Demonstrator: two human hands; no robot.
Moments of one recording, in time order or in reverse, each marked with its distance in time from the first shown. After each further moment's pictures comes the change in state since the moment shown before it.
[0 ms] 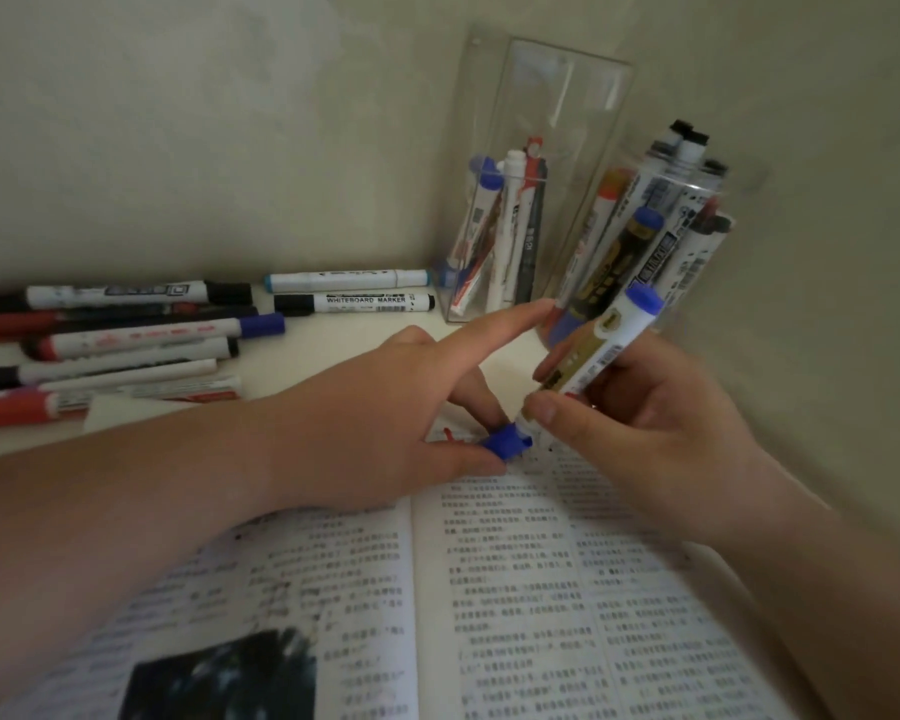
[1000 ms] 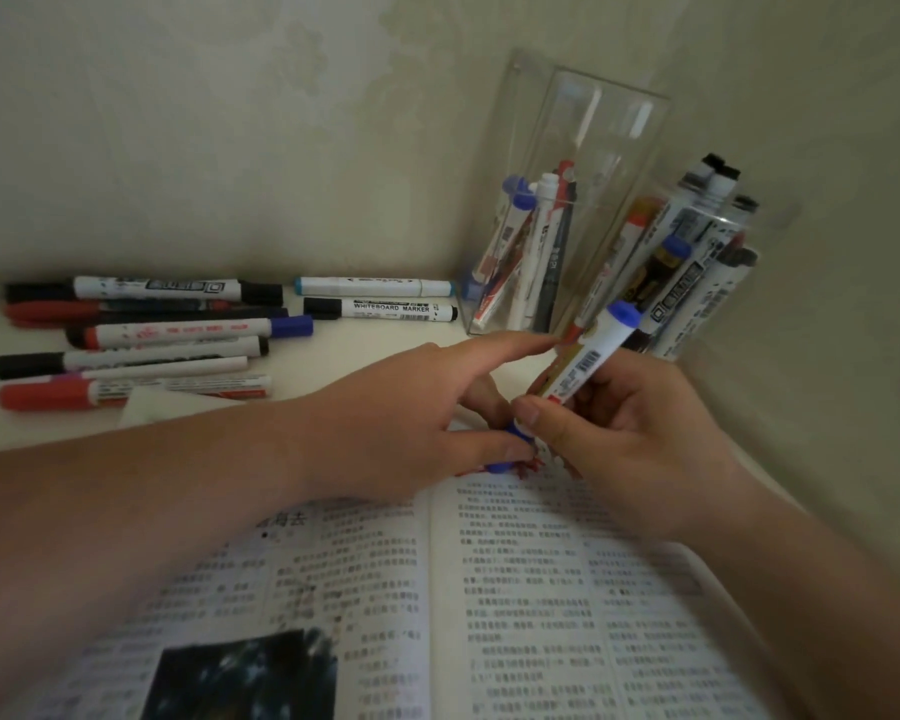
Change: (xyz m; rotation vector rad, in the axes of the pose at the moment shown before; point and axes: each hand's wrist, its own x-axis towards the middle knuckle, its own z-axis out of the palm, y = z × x) left_hand 0.000 -0.002 -0.001 -0.262 0.041 -0.075; right_hand 0.014 -0.009 0.013 -0.119 -0.023 0.061
